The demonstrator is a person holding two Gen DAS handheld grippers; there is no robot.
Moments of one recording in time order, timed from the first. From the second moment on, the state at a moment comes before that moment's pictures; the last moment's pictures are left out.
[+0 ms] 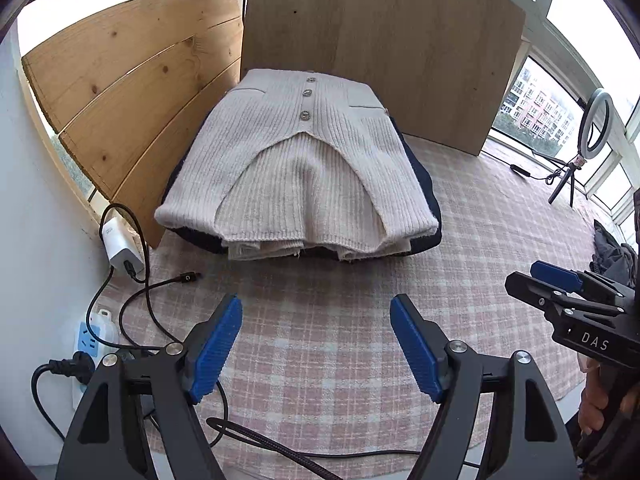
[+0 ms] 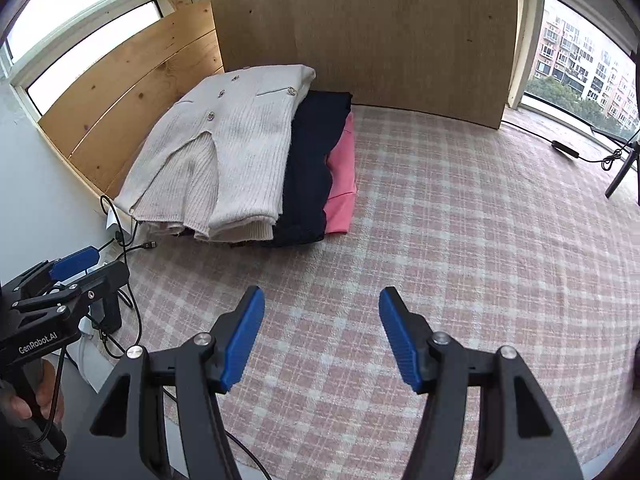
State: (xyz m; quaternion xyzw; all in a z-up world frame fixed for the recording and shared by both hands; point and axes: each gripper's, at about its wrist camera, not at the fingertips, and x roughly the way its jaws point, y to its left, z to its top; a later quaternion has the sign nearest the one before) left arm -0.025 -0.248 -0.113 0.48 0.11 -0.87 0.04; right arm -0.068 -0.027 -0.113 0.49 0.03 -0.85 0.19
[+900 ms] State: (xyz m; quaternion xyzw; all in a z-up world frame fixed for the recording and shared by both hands) left arm 0.100 -0.113 -0.063 0.44 0.12 -0.89 0.10; right arm 0.042 0.091 -0.077 0.43 0.07 -0.86 0.25
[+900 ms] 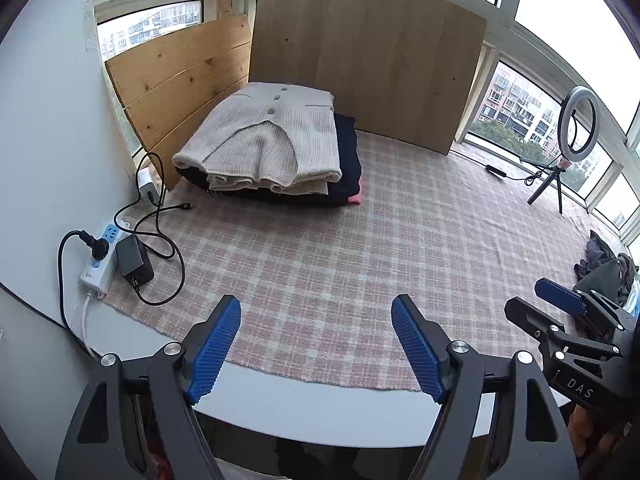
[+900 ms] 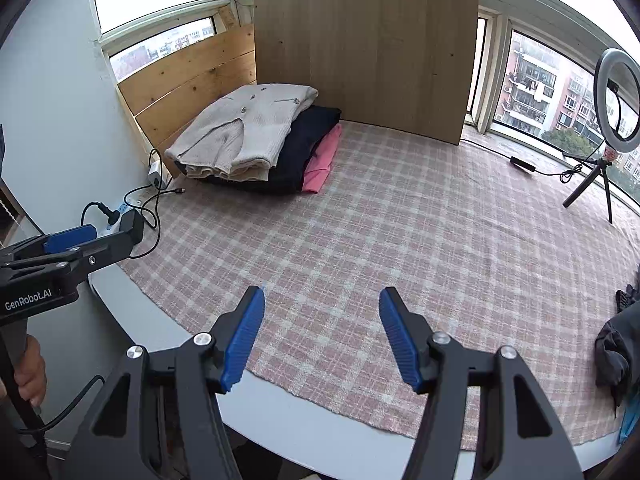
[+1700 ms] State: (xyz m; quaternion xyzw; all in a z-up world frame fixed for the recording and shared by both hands) left arm 0.115 -0.088 -0.040 0.41 0.11 -0.89 0.14; right arm 0.047 0.115 -0.075 0.42 0.09 -0.86 0.28
